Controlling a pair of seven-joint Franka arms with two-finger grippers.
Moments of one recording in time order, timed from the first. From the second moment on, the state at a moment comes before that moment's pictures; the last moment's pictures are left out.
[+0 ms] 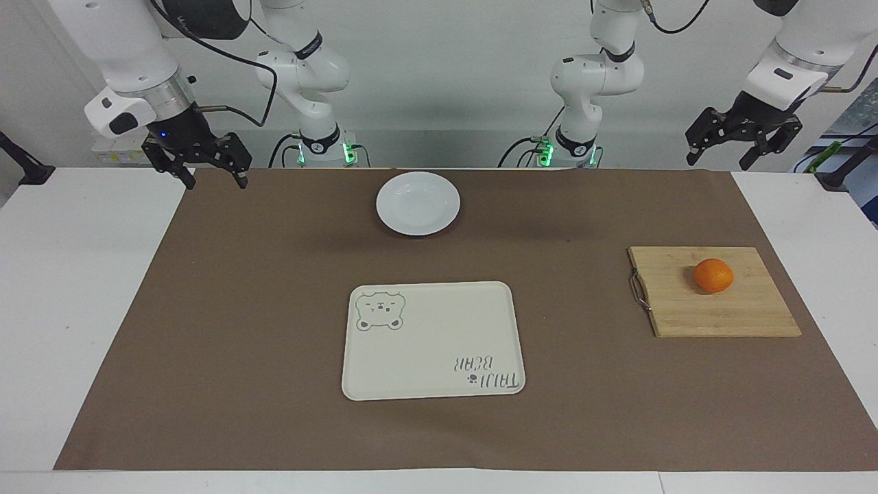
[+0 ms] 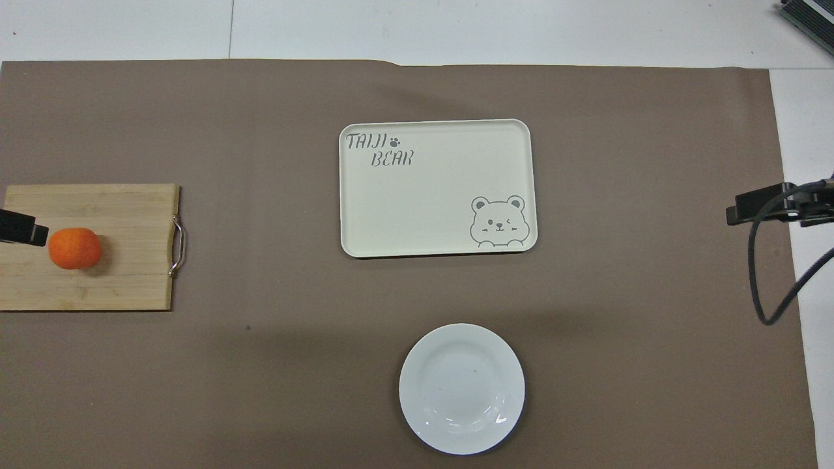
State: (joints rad) left arm 0.00 -0.04 0.00 -1.51 -0.03 1.45 0.16; right arm -0.05 0.00 -0.01 -1.57 0.04 1.56 -0.02
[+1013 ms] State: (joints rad) left arm 0.08 -0.04 0.02 -1.61 -0.03 1.58 0.22; right arm -0.05 0.00 -0.01 -1.57 0.04 1.56 -0.02
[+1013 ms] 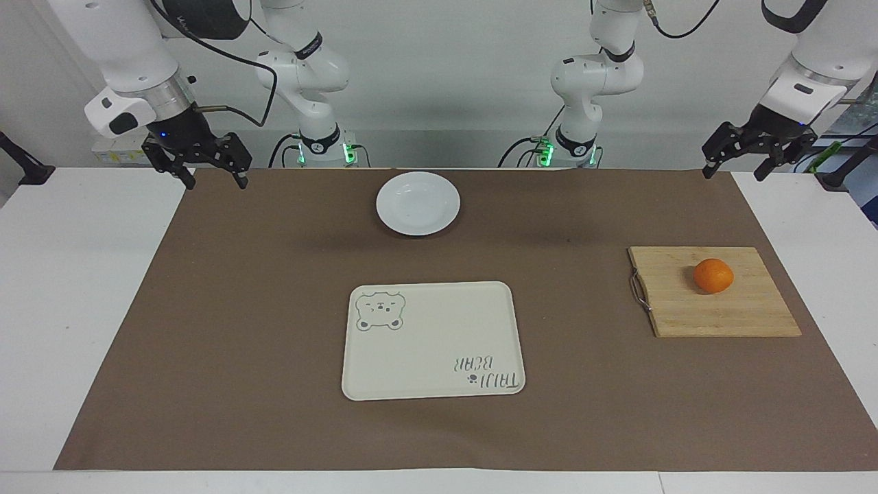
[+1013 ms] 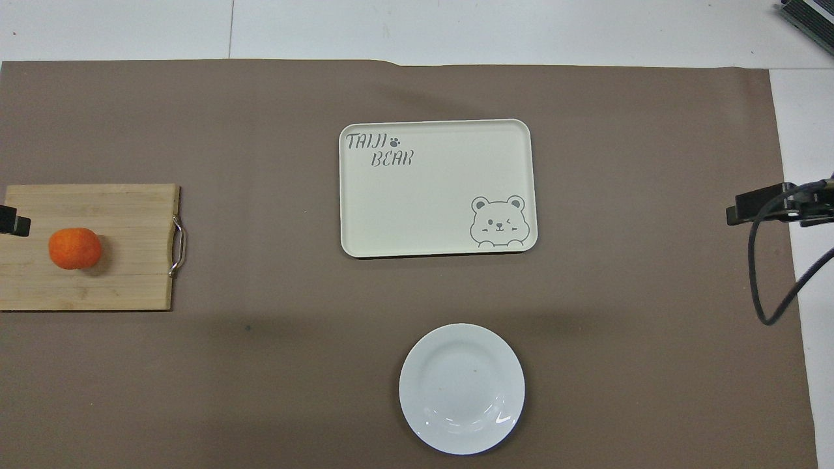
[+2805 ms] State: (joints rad) left arm 0.27 0.20 0.02 -2.10 -0.09 2.35 0.42; right arm -0.05 0.00 -0.01 -1.57 0.04 1.56 -0.02
